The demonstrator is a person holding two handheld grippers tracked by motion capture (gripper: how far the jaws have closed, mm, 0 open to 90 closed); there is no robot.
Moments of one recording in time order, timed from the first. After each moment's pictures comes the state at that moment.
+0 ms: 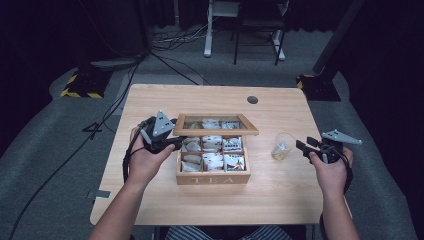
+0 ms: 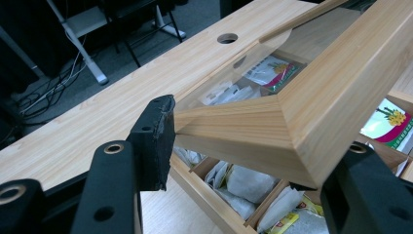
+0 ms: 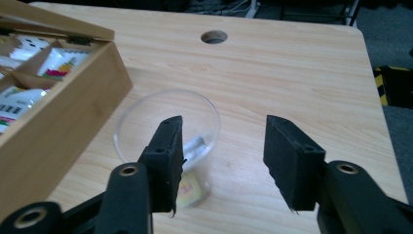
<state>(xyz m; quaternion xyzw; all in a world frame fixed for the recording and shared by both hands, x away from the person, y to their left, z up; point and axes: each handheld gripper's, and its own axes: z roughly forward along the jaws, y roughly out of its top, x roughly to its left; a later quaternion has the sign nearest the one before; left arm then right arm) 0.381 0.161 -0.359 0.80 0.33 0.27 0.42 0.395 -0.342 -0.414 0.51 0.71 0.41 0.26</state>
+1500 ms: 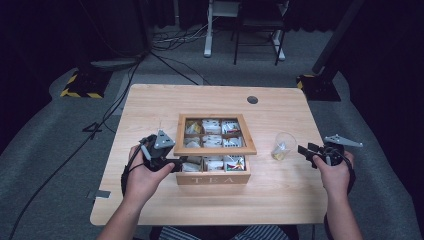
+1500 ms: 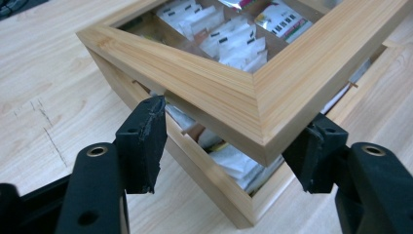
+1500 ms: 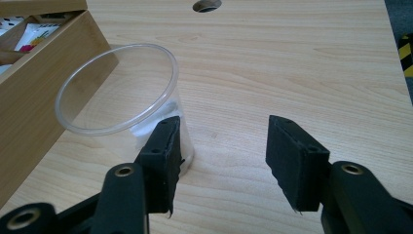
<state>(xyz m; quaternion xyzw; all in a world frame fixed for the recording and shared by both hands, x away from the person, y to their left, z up) 0.347 0.160 -0.383 0.83 0.38 0.17 0.37 0.405 -0.368 -0.447 0.53 0.71 0.42 0.21</state>
